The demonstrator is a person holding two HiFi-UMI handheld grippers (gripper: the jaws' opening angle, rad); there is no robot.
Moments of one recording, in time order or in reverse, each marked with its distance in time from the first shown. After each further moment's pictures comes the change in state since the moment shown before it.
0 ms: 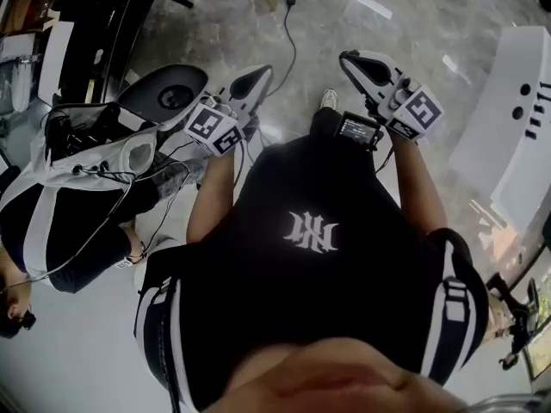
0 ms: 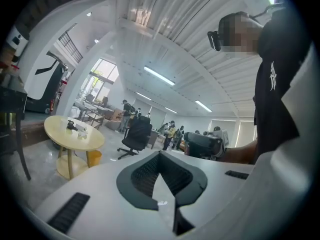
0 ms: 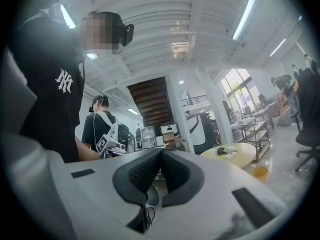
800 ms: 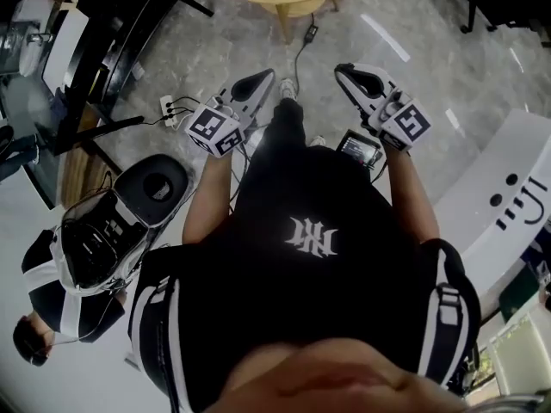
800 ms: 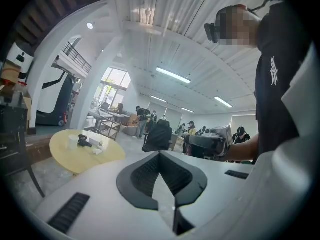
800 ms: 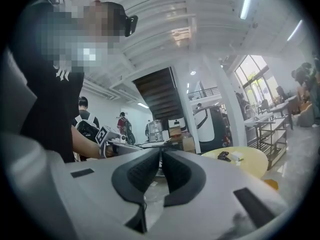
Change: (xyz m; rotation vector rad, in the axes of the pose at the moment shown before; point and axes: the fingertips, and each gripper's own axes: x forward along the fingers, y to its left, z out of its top) left arm 0.120 0.141 0.067 0.035 -0.031 0.205; right arm 0.105 -0.184 0.018 -0.044 0.082 0.186
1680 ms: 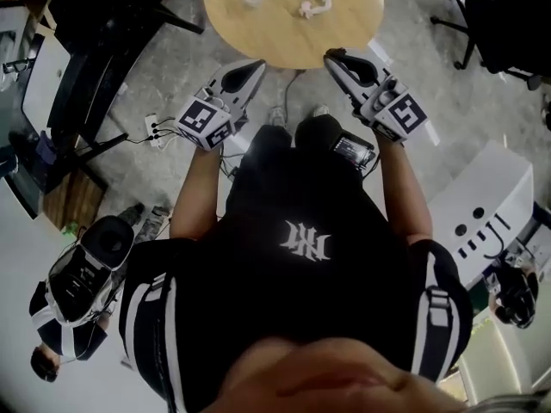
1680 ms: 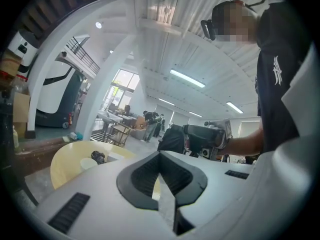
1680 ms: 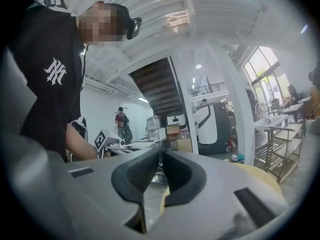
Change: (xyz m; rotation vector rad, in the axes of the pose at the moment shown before) left arm 0.112 0.255 0.081 -0.055 -0.024 0.044; right arm 0.214 -0.216 0.061 -0.040 0.065 0.073
